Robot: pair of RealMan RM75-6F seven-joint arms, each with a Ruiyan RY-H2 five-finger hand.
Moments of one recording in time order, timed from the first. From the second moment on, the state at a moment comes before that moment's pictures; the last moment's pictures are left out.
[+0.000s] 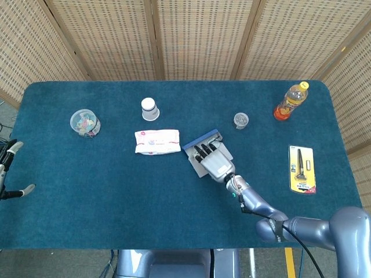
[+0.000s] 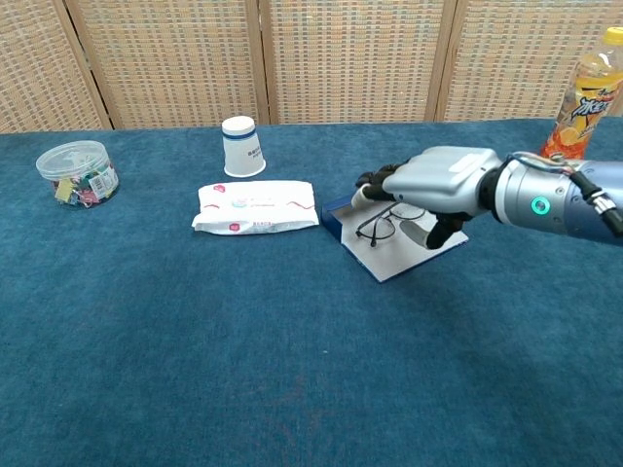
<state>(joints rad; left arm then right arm) -0.21 -0.92 -0.09 -1.71 1.34 1.26 -0.19 0.97 -1.53 0.05 -1.42 -1.03 0.84 -0.60</state>
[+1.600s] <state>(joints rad) -0.21 -0.93 -0.09 -1.72 1.33 1.25 -0.15 0.82 -1.75 0.01 -0.94 -1.48 0.98 -0.31</state>
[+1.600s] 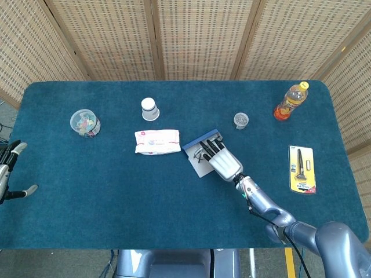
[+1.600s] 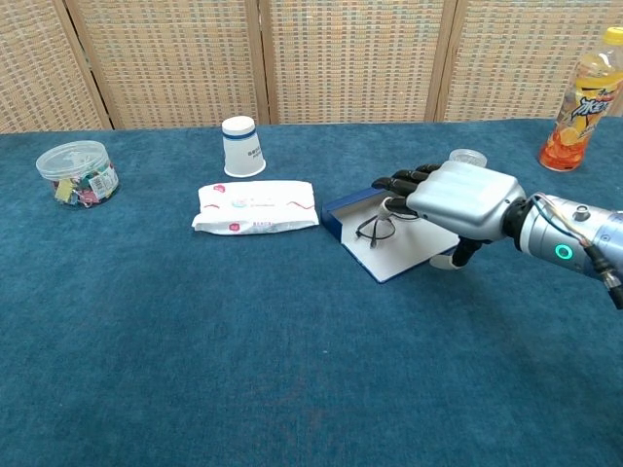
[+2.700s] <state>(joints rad) -0.22 -0.93 -0.09 -1.72 1.32 1.24 -0.14 0.81 -1.86 0.05 -0.77 -1.50 0.98 -0.26</state>
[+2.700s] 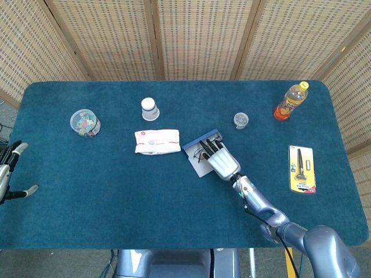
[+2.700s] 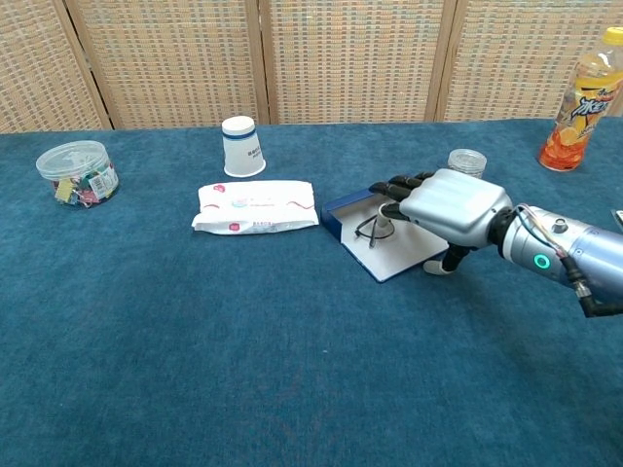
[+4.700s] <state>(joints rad) -0.22 -0.92 -0.09 -1.71 1.32 1.23 -0.16 0.85 -1.93 0.12 -0.65 -1.48 0.99 -0.18</state>
